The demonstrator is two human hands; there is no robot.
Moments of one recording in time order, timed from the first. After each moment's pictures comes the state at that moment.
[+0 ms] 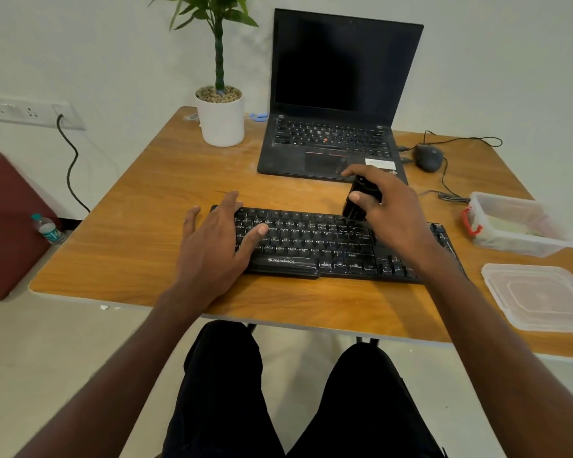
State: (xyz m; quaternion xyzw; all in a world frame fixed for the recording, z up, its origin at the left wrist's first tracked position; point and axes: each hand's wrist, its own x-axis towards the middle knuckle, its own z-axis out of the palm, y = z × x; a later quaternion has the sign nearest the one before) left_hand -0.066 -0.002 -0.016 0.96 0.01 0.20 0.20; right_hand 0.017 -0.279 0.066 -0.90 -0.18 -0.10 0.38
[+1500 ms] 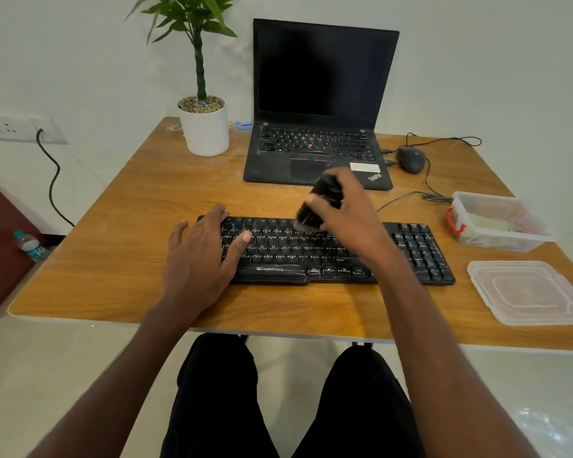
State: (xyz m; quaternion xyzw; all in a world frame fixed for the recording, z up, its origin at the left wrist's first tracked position) left_hand -0.064 0.000 -0.018 0.96 0.01 0.19 0.21; right_hand 0.015 -0.248 0.061 -0.87 -0.13 -0.04 0.48
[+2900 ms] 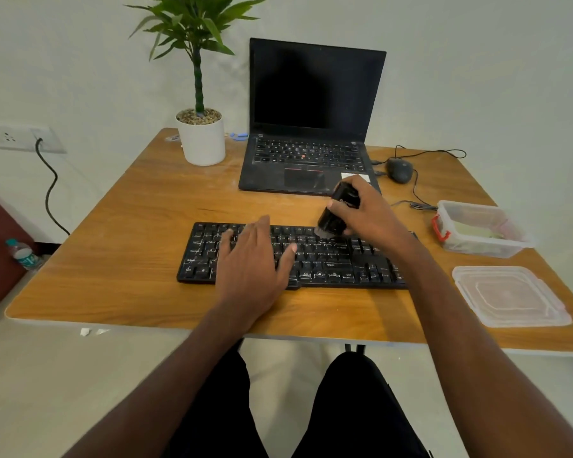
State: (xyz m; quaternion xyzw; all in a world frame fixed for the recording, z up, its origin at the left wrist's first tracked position) left_hand -0.057 -0.087 -0.006 0.97 0.02 0.17 0.16; right_hand 0.035 -0.290 0.072 -0.88 -0.12 0.01 0.45
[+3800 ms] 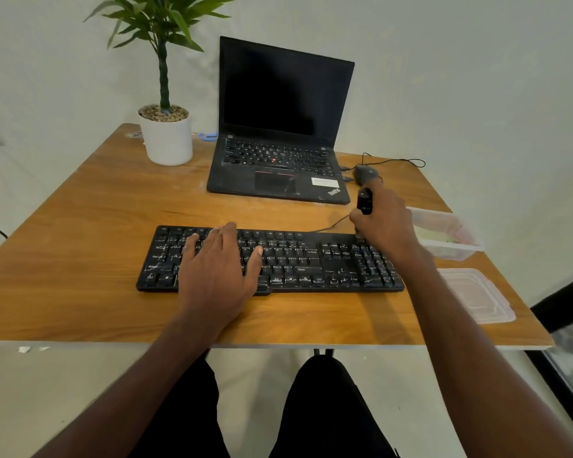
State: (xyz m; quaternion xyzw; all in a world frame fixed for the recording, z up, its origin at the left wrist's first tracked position) left_hand -0.056 -0.084 -0.009 0.98 0.04 0.15 0.13; right_hand 0.040 -0.344 0.078 -0.96 -0.02 -0.15 0.24
